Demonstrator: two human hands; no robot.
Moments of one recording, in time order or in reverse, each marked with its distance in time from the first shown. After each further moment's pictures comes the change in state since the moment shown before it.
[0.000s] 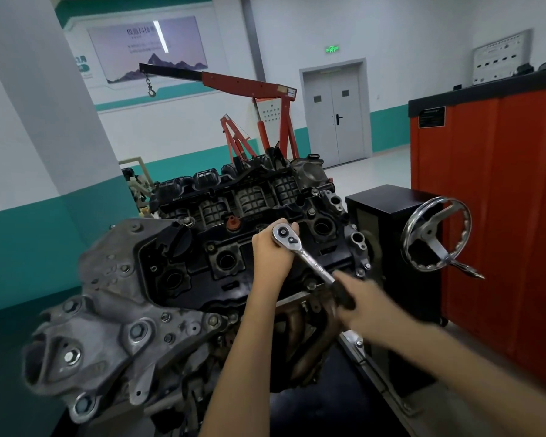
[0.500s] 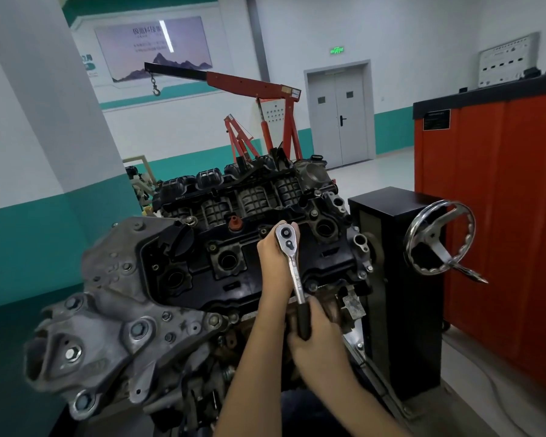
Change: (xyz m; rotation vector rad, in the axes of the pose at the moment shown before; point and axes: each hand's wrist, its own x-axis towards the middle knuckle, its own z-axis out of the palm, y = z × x) left_hand -0.004 0.002 0.014 -0.174 0.162 -0.082; right_hand -0.010 -0.035 0.088 0.342 0.266 0.149
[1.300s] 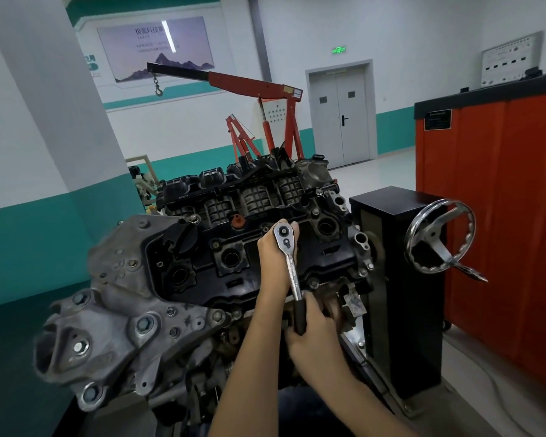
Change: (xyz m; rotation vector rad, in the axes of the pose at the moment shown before) left_hand 0.000 0.002 -0.006 0.048 -0.075 -0.017; right_hand 0.002 0.003 0.008 0.040 -0.033 -0.012
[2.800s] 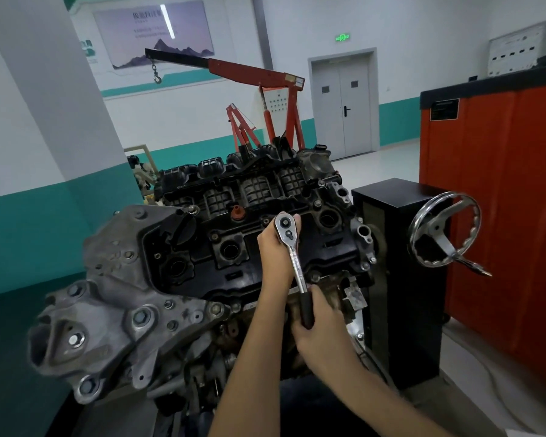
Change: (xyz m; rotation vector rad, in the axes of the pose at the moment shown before) left_hand -0.002 -0.006 0.003 -0.103 0.056 -0.035; right_hand 0.001 -0.001 -0.014 -0.104 -0.049 0.019
